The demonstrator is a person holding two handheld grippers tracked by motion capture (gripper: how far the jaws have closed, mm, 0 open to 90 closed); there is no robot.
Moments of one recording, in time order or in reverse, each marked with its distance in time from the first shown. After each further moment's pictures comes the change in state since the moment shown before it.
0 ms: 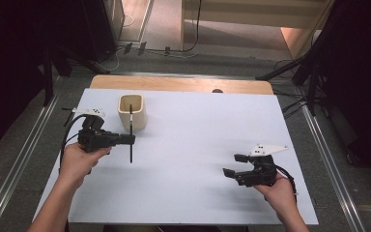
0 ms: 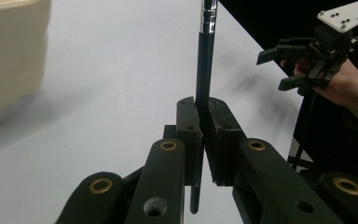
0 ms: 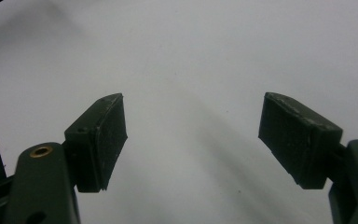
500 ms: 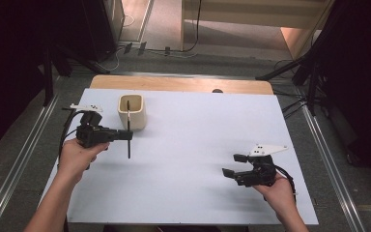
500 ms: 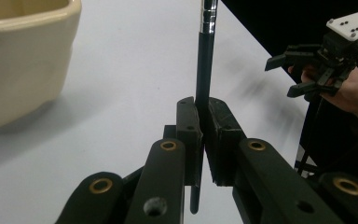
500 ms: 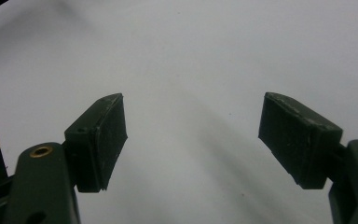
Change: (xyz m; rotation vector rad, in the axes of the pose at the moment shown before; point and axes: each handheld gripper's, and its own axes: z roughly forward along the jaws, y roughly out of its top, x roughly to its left) left arm 0.011 0.008 -0.003 -0.006 0.013 -0.006; right arm 0.001 0.000 0.001 -0.005 0.007 -0.005
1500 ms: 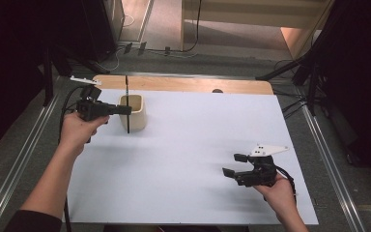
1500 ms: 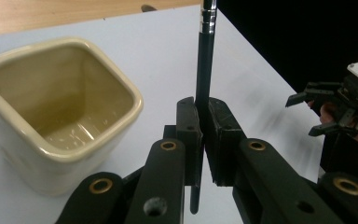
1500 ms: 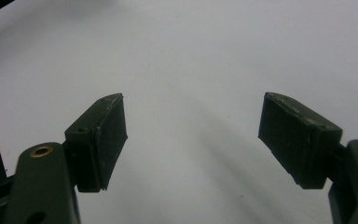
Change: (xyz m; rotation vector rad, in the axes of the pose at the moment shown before) left arm 0.028 0.062 -0.005 -0.031 0.041 0.014; right arm 0.001 0.000 -0.002 -0.016 -0.008 -0.003
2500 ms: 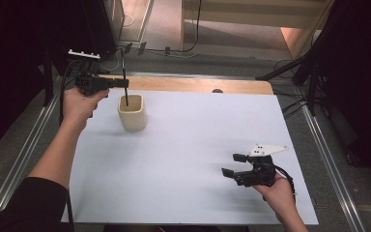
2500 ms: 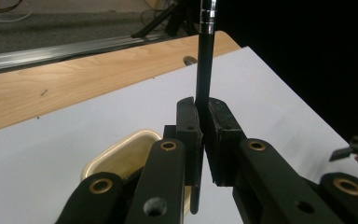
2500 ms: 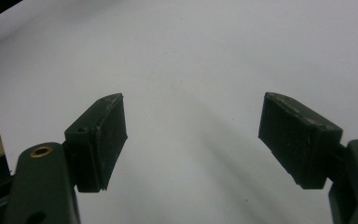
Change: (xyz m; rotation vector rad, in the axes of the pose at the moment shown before) left arm 0.015 0.057 -0.006 -0.101 0.165 0.015; right arm 0.001 0.001 0.001 0.001 0.016 0.003
